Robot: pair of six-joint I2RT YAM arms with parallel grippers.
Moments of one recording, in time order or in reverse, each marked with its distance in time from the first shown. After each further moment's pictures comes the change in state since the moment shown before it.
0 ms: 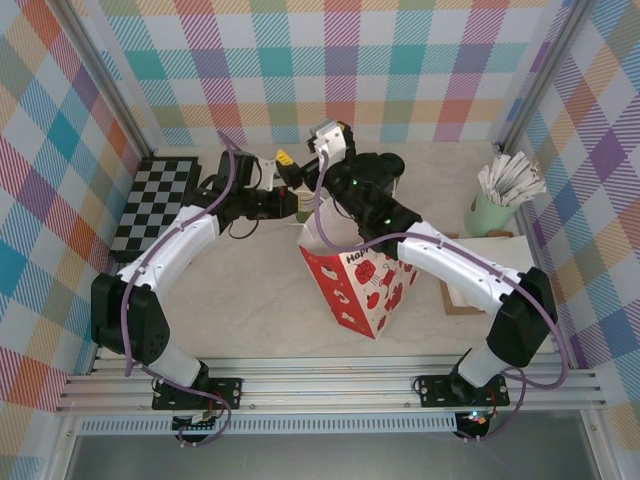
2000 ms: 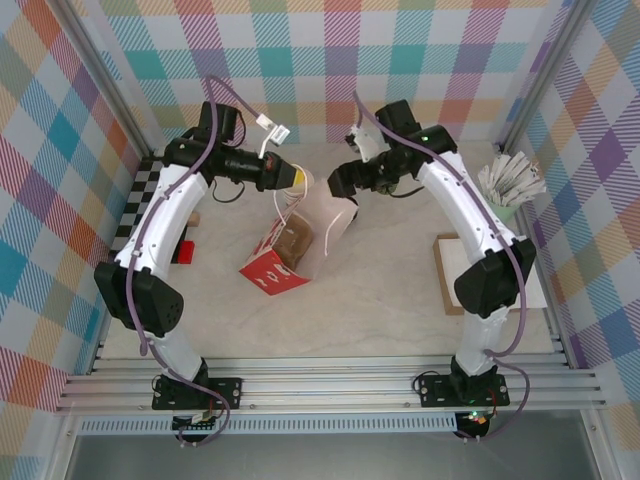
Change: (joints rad) left arm 0.087 0.182 0.555 -0.469 0.451 0.533; right arm -0.362 0.320 0.673 -1.518 -0.697 0.158
